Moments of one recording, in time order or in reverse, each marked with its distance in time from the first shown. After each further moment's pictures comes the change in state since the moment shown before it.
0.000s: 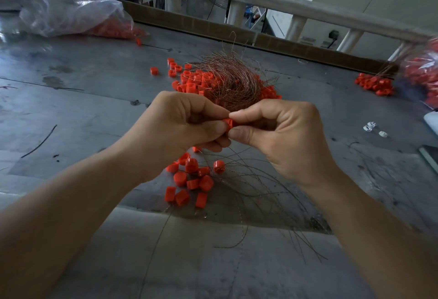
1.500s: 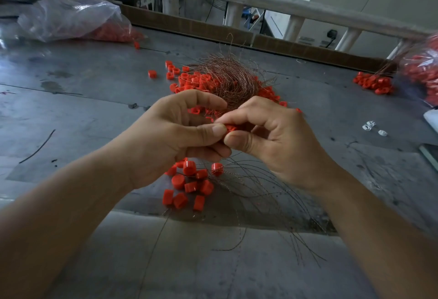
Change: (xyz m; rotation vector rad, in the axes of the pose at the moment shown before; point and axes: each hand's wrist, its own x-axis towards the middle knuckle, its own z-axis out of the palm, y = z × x) left_hand -0.002 0.001 -0.005 -0.300 -0.120 -0.123; right_hand 0.003 0.001 -0.004 -0.091 -0.218 -0.121
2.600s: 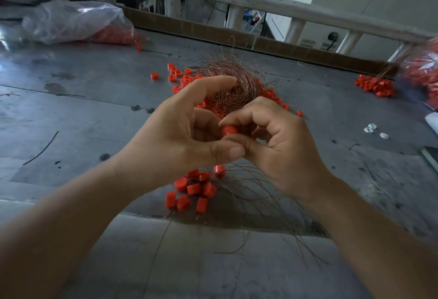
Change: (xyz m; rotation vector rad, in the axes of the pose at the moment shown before) left_hand -0.007 0.002 0.009 0.297 0.017 0.197; right_hand -0.005 -0.003 0.008 -0.007 0.135 -0.045
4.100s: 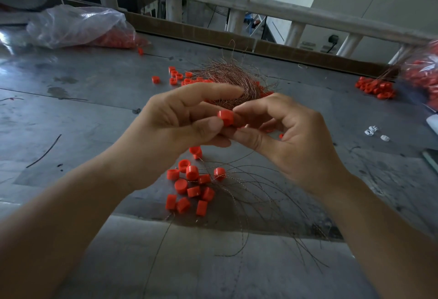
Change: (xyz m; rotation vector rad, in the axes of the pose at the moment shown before) left_hand 0.005 0.000 -0.009 -0.174 -0.024 0.080; right_hand 0.004 -0.001 -0.015 -0.036 0.025 0.025
